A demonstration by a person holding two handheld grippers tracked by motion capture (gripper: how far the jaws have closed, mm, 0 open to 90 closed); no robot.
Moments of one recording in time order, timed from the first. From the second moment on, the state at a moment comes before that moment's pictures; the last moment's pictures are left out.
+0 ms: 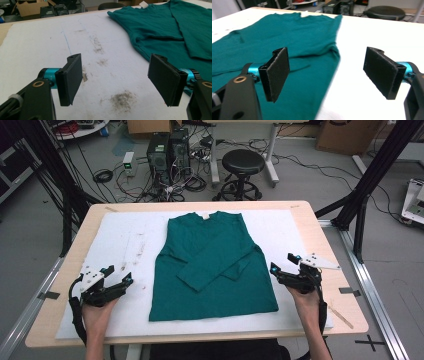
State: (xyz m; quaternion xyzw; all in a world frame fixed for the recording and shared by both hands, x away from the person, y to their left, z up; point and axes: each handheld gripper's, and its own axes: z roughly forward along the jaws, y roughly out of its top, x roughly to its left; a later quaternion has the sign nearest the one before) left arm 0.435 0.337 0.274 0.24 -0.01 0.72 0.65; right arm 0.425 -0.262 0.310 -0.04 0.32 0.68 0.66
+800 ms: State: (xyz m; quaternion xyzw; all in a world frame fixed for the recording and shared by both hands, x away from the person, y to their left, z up) left arm 0.417 0.324 0.269 0.27 -0.02 0.71 0.65; right arm 0.449 -0.298 0.302 -0.01 0.30 0.69 0.66
